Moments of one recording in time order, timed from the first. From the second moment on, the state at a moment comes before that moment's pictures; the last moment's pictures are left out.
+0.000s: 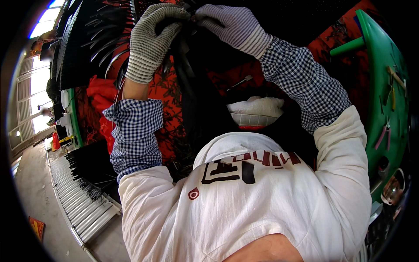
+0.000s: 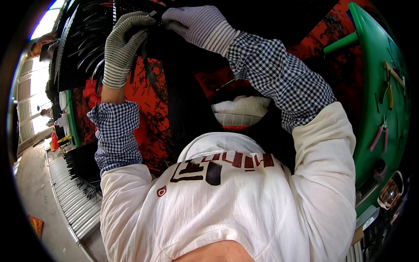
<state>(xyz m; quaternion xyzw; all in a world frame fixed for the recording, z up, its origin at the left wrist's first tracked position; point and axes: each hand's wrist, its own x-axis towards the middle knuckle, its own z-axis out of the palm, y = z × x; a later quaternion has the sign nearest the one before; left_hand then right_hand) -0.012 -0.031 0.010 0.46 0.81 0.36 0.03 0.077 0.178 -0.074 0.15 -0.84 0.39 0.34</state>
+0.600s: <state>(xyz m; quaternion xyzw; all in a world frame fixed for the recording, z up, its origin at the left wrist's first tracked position) -0.022 -0.019 0.006 0.46 0.82 0.32 -0.07 0.083 0.162 -0.066 0.08 -0.75 0.54 0.38</state>
